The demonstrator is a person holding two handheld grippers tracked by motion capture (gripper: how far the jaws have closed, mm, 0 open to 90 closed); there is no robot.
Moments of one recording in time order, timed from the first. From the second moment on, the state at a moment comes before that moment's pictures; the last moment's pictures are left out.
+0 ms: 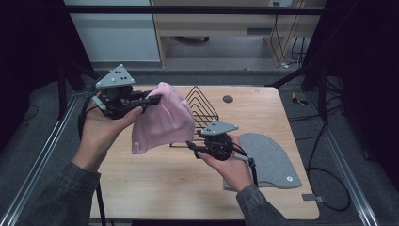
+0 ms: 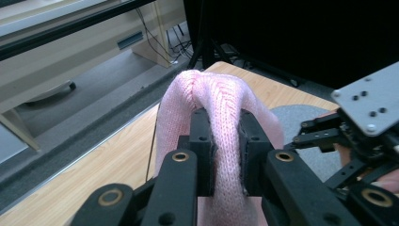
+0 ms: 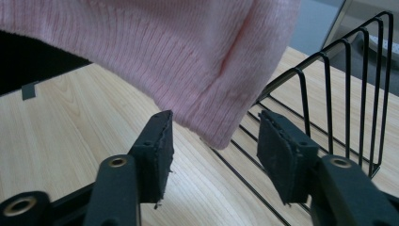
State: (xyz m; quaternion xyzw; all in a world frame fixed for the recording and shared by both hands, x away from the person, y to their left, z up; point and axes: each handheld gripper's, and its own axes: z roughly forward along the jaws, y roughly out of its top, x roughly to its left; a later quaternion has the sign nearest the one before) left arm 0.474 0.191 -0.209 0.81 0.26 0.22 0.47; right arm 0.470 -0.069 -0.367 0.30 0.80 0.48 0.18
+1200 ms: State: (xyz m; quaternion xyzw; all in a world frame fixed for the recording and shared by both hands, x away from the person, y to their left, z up) left arm 0.542 0.190 -0.181 0.78 0.28 0.27 0.49; right arm 0.525 -0.084 -0.288 0.26 0.81 0.48 0.21
